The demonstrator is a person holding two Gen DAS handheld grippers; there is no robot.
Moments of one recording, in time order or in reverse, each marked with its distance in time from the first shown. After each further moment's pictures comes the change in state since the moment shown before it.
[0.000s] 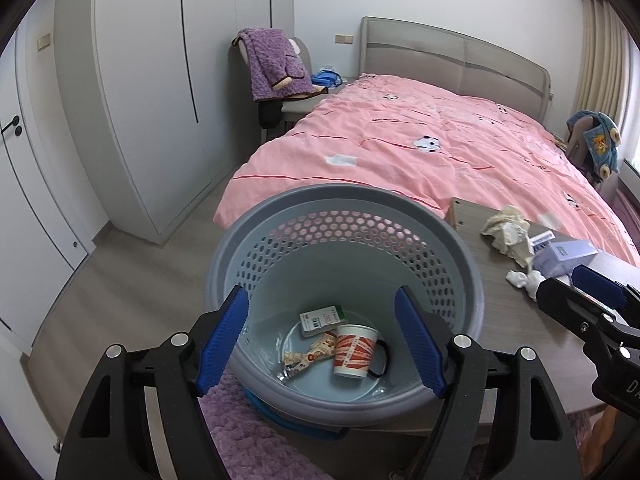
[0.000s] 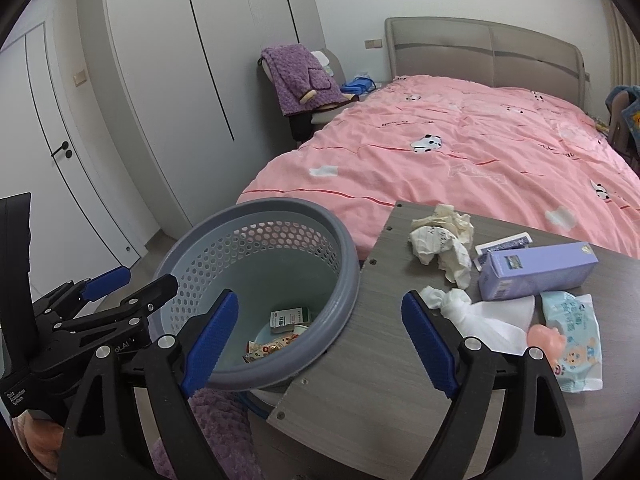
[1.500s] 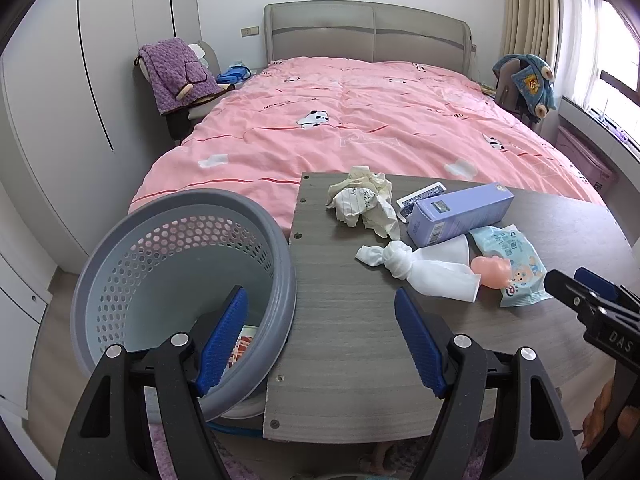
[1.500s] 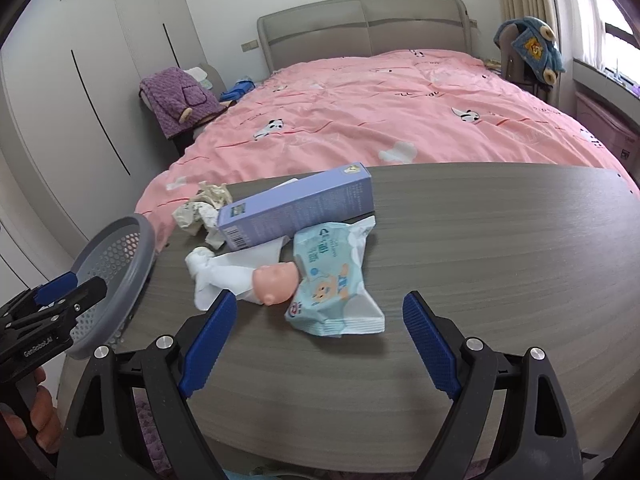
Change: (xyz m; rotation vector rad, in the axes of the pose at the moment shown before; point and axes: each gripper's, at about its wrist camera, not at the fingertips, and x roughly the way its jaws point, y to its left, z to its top) left arm 0.008 -0.152 -0.006 0.216 0.058 -0.176; right arm -0.057 -0.183 -0.056 0.272 0.013 -0.271
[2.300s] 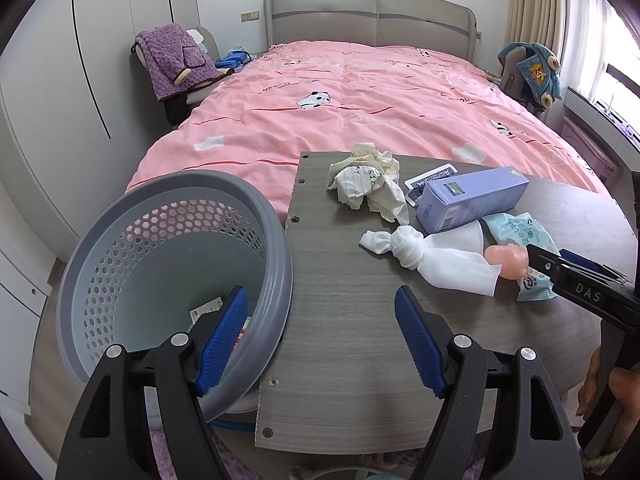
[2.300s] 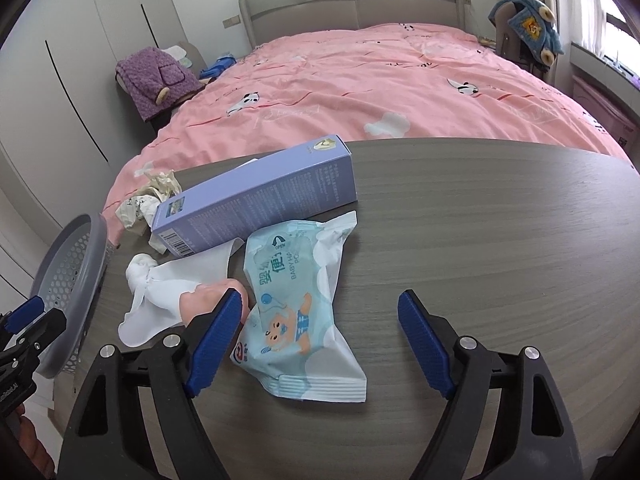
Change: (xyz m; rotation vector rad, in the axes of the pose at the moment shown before) left arm 0.026 -0.002 -0.002 -0.003 0.055 0.005; right arm 0.056 -0.014 0.013 0.013 0.096 -0.041
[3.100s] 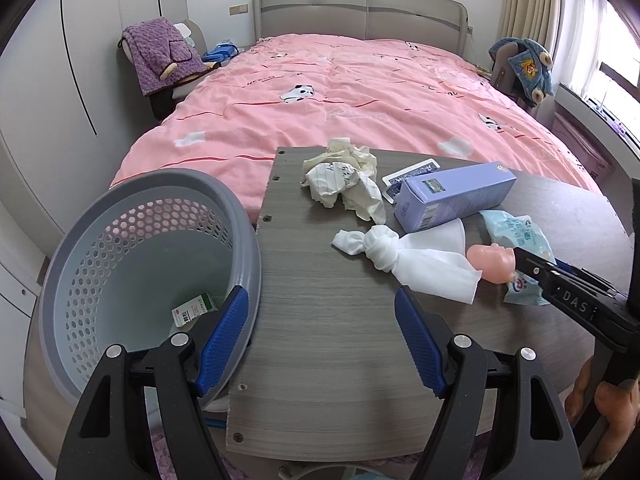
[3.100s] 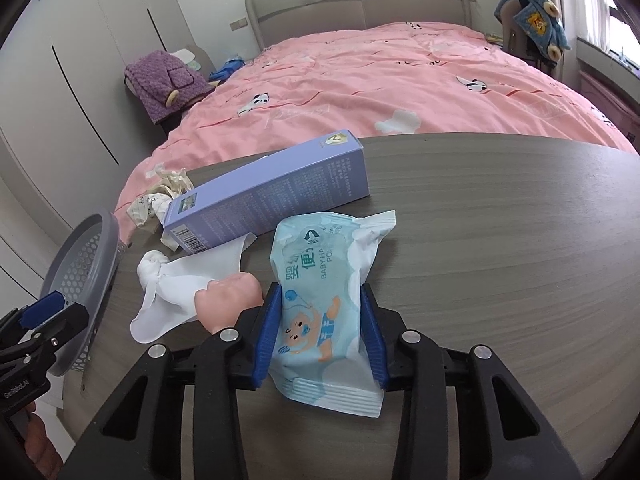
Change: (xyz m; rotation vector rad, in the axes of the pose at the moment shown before) left arm 0.008 -0.017 0.005 0.007 0.029 -0.045; right arm -0.007 -0.004 -0.005 0.022 -0.021 0.051
